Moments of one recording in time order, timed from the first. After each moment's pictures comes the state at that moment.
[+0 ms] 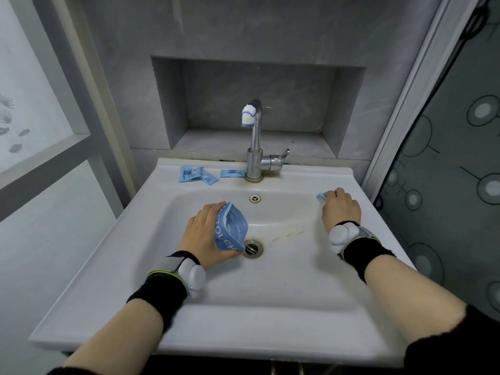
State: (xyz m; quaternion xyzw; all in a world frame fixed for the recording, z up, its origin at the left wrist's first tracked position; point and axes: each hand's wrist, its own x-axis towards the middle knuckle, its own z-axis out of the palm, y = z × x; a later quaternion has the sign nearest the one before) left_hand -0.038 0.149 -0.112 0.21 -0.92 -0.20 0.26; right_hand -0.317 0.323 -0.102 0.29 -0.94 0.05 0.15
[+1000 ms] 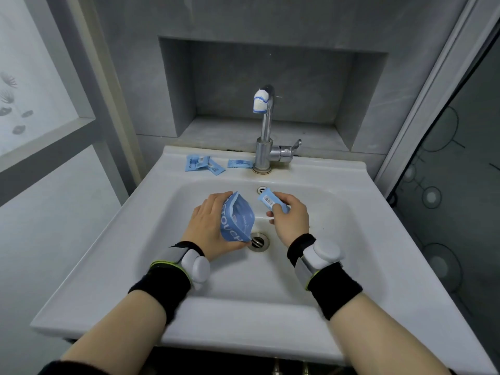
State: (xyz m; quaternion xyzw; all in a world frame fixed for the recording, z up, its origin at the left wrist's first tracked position) left_hand -0.040 0.147 -0.114 0.21 -0.92 -0.19 0.28; right_hand -0.187 0.265 -0.101 0.24 -0.73 0.62 -0.14
